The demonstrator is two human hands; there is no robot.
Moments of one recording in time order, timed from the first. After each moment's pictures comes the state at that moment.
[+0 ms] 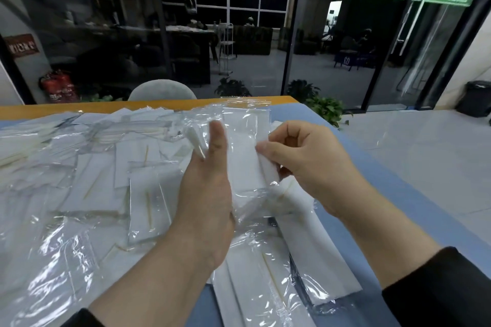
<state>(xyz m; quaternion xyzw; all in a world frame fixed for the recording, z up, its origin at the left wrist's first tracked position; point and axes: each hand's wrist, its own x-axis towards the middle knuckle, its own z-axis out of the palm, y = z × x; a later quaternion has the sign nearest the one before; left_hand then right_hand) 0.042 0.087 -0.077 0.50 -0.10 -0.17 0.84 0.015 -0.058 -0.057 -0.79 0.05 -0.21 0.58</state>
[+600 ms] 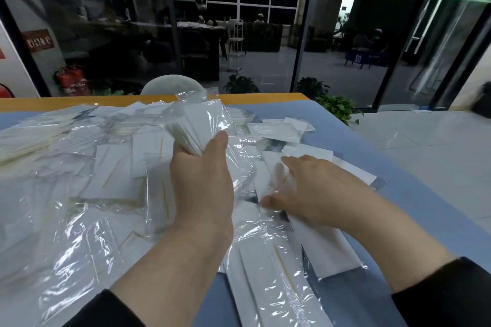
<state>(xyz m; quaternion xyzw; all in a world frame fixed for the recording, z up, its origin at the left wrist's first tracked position) 0.061 0.092 -0.087 0.54 0.00 0.06 0.84 0.009 -0.055 -0.076 -0.98 0.17 0.04 0.09</state>
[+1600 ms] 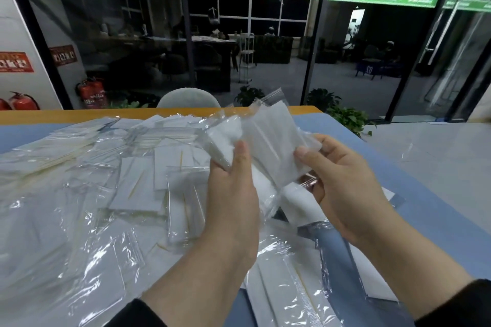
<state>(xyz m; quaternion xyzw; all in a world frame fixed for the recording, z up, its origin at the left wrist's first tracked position) 0.058 0.087 -0.085 0.51 -0.05 -0.08 0.85 0.017 -0.047 -0.077 -0.66 0.06 -0.22 0.72</state>
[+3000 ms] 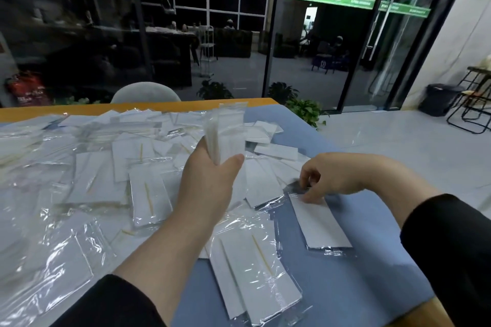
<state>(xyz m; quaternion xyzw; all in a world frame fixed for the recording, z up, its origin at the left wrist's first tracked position) 0.056 0.089 -0.090 0.71 -0.17 -0.02 0.68 -0.021 -0.135 -0.049 -0.97 0.15 0.17 0.09</state>
